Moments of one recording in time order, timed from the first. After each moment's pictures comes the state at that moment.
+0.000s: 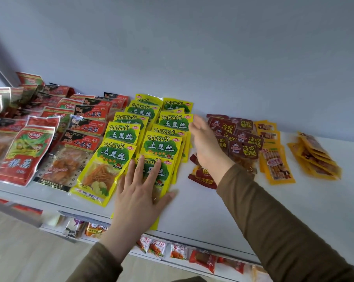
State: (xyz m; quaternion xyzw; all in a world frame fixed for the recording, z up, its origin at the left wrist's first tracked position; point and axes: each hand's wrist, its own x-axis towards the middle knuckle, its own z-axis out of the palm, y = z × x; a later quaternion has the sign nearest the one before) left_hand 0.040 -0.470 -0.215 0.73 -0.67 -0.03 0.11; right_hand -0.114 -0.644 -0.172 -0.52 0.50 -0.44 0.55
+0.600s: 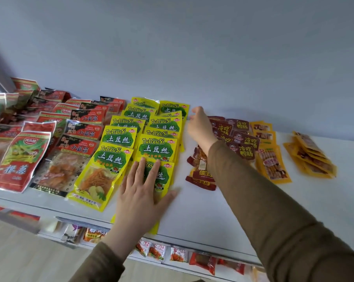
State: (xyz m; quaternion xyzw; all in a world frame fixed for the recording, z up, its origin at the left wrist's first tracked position) left_hand 0.033 -0.478 -0.217 0.72 -0.67 -0.03 0.15; right_hand -0.110 -0.698 -0.161 -0.64 0.62 -0.33 0.32
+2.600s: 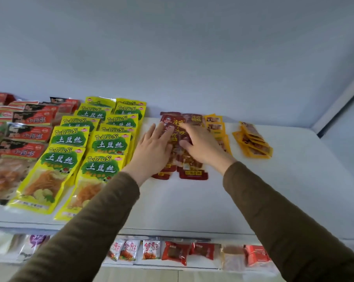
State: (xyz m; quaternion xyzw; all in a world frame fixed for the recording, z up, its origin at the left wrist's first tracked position) left_hand -0.078 -0.592 -0.183 0.60 -0.78 -0.06 0.15; right_hand -0.262 -0.620 -0.166 -0.81 0.56 -0.15 0.10
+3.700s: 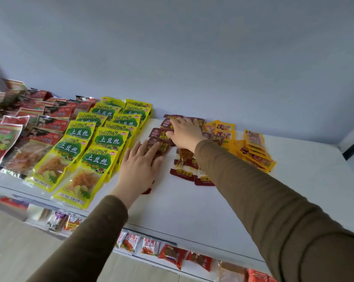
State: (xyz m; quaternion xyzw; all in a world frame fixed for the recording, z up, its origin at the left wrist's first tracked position) left_hand -0.106 -0.542 -0.196 0.74 -0.67 -0.02 0.10; right_hand -0.248 -0.695 -0.164 -0.86 0.51 -0.03 0.07
